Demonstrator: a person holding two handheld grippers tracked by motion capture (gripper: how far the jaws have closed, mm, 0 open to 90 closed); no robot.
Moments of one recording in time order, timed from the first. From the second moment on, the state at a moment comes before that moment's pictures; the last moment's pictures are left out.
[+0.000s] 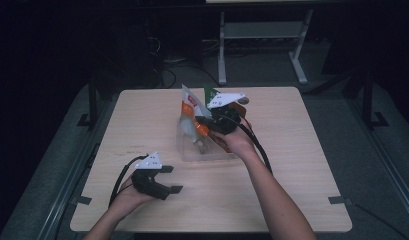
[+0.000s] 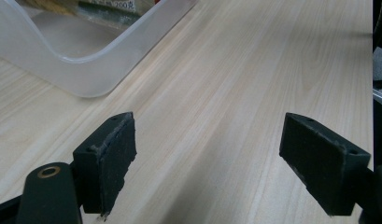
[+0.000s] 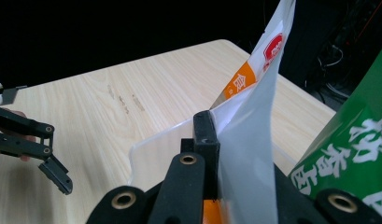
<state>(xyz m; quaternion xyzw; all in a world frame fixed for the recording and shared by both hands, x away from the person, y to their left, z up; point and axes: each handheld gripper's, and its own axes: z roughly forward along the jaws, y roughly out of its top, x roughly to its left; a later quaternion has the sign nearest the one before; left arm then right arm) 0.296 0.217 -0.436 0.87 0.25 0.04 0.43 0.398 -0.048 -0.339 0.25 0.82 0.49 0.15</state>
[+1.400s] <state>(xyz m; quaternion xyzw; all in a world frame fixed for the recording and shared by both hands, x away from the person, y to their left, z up) 0.296 0.212 -0.440 0.87 0.24 0.03 0.42 0.392 -0.051 -0.359 0.28 0.82 0.47 0.14</state>
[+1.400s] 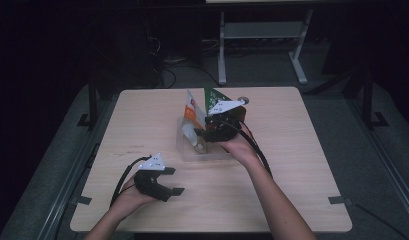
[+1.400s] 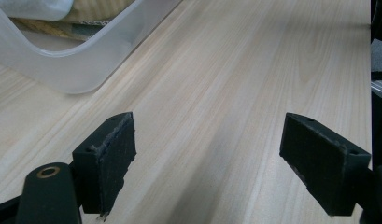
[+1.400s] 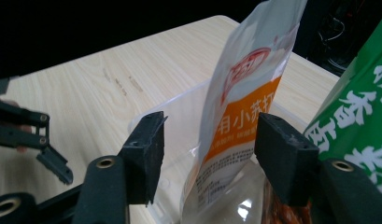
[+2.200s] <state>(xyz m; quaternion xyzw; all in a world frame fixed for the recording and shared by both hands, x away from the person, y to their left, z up) 0.294 0.211 -0.442 0.88 0.22 0.03 0.41 0.341 -0.105 -0.372 0.27 0.82 0.48 0.14</state>
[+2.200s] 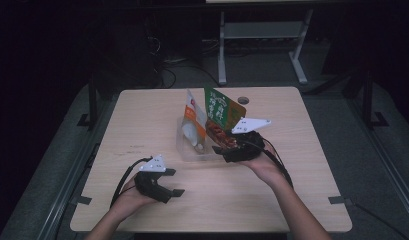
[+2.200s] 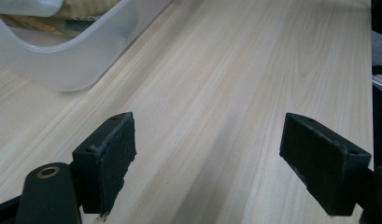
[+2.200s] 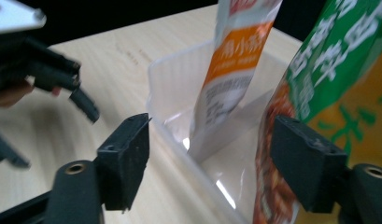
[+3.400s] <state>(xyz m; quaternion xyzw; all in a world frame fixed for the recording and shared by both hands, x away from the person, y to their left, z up) 0.284 0.195 -0.455 0.91 0.18 0.02 0.38 0.279 -0.156 -0.435 0.27 0.84 0.45 0.13</state>
